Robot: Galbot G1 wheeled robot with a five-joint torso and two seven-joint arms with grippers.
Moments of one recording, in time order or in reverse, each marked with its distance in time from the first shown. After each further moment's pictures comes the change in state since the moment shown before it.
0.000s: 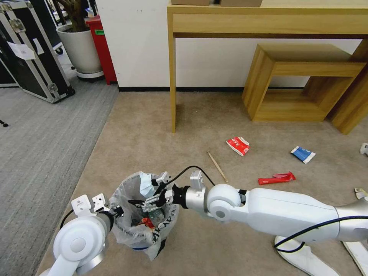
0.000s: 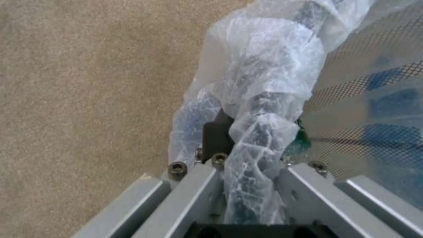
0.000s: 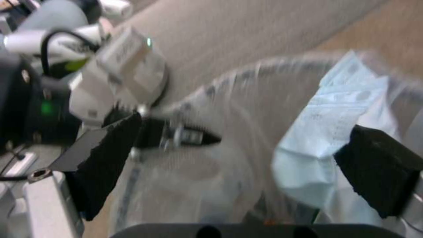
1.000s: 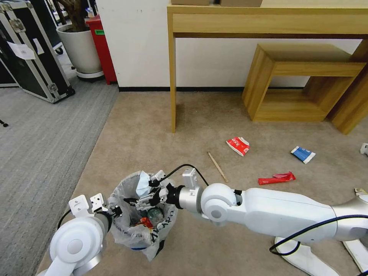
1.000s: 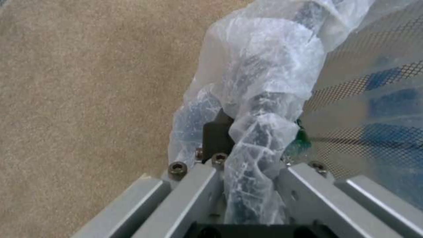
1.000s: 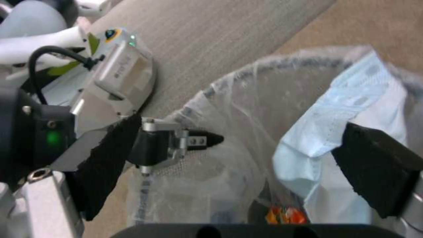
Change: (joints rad) left arm 0.007 0.011 -0.003 -0.001 -0.003 -0.001 0.002; right arm -0.006 0.034 0.057 0.071 0.101 -0.108 0.182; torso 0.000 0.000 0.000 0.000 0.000
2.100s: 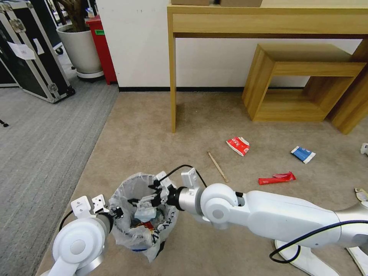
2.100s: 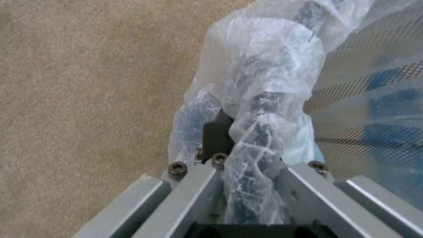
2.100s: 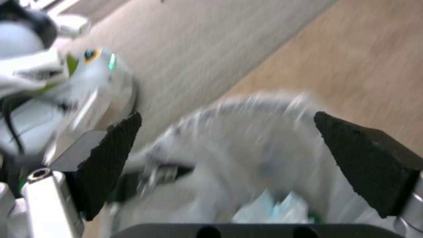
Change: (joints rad) left arm 0.001 -0.010 0.008 0.003 0.015 0.002 0.002; right arm -0.059 -0.015 0.122 0.005 -0.043 -0.034 0.041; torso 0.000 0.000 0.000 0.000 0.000
